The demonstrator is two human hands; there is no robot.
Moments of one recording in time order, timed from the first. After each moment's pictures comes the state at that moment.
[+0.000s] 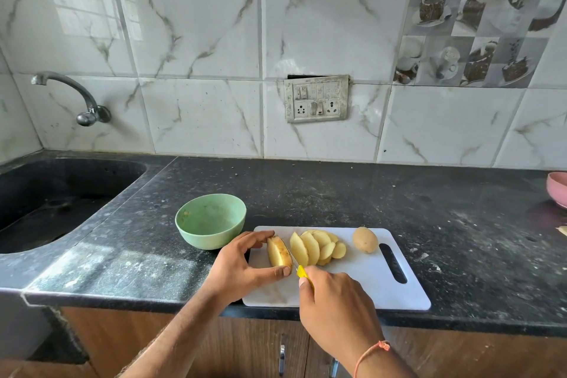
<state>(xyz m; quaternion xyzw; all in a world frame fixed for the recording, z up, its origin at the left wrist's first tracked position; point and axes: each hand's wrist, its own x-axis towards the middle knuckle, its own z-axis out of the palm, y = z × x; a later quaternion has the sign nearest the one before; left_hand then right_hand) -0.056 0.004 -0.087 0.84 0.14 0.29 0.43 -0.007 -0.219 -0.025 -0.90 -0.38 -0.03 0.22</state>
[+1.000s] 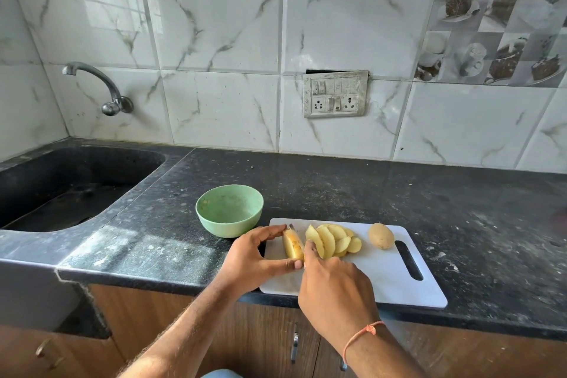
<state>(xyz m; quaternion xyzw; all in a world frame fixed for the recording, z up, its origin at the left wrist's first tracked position) -0.068 0.001 -0.085 0.84 0.17 0.26 0.44 -0.025 -0.193 -0.003 -0.90 -0.42 -0.06 0.11</state>
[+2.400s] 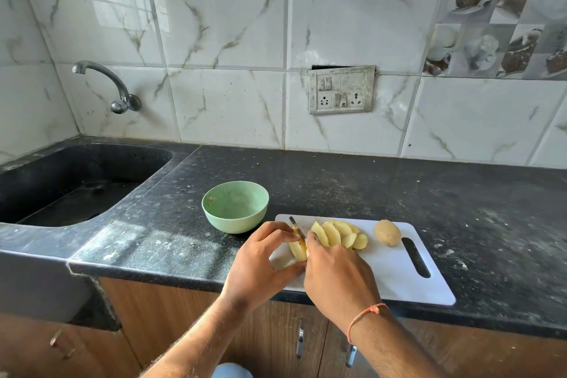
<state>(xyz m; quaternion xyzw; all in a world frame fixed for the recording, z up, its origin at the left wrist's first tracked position) -0.078 -0.023 -0.085 0.86 0.05 0.40 0.29 -0.009 -0.182 -0.016 -0.89 -0.44 -0.08 0.14</state>
